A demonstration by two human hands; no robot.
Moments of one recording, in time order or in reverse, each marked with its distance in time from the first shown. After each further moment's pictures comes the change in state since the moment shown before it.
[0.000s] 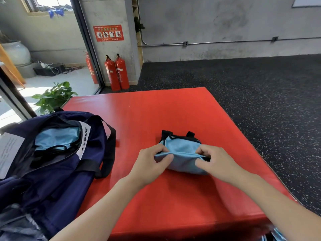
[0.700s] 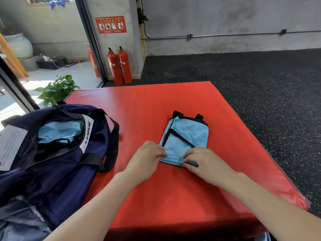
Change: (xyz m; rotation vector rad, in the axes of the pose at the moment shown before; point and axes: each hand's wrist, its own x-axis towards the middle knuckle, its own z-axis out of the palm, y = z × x) left_hand 0.005 -0.052 -0.009 0.442 -0.097 0.102; right_hand 0.015 0.012 0.044 -0.399 -0.126 -0.307
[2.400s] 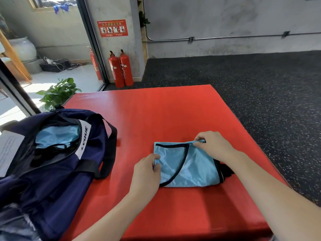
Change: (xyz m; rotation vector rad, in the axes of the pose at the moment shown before) left_hand -0.019 0.044 0.014 -0.185 0.182 -0.515; right_hand 0.050 0.055 -0.040 0.154 -0.022 0.468
